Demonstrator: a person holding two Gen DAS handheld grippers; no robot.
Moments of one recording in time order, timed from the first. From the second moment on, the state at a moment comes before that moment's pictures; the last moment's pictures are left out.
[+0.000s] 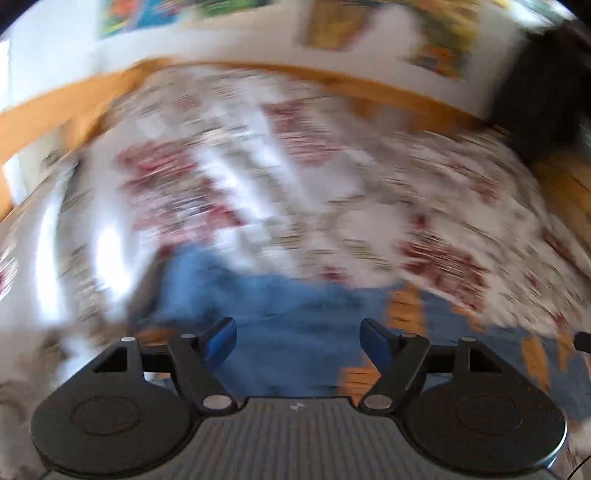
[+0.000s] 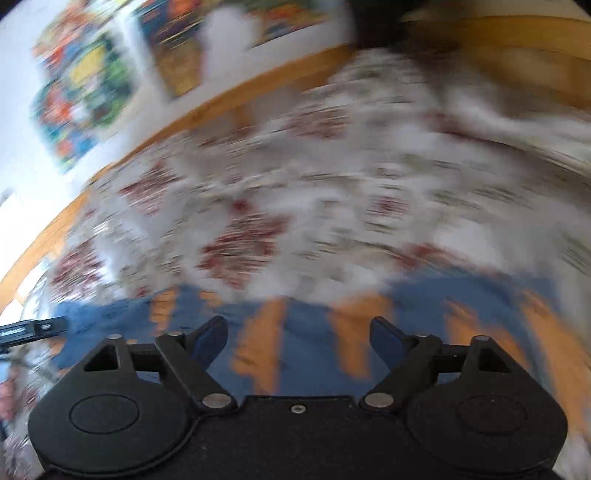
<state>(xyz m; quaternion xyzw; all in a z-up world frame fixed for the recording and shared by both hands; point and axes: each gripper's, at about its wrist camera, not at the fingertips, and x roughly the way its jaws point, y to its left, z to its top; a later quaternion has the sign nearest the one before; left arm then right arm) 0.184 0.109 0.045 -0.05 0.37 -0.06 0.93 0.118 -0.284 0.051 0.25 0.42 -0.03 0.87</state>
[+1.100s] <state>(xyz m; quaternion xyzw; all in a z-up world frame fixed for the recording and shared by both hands) 0.293 -0.355 0.000 0.21 0.50 -0.56 0.63 -0.014 -0.393 0.010 0.50 0.35 -0.25 0.75</state>
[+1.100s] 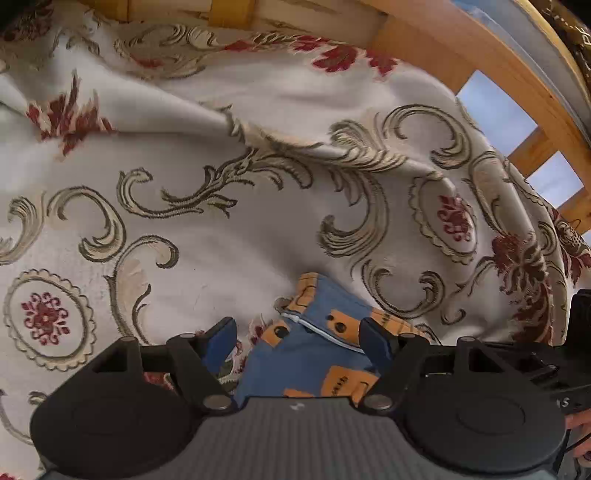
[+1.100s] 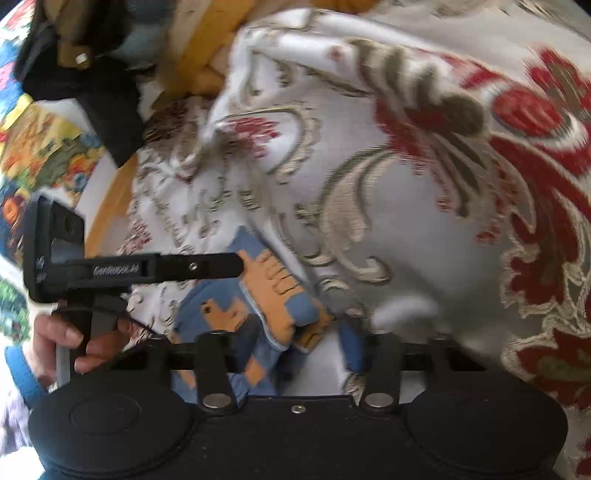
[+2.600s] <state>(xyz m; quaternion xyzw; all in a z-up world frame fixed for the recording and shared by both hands) 0.245 -0.344 0.031 0.09 0.57 -0.49 0.65 0.039 -0.289 0.057 0.17 0.35 -0.22 0.89</state>
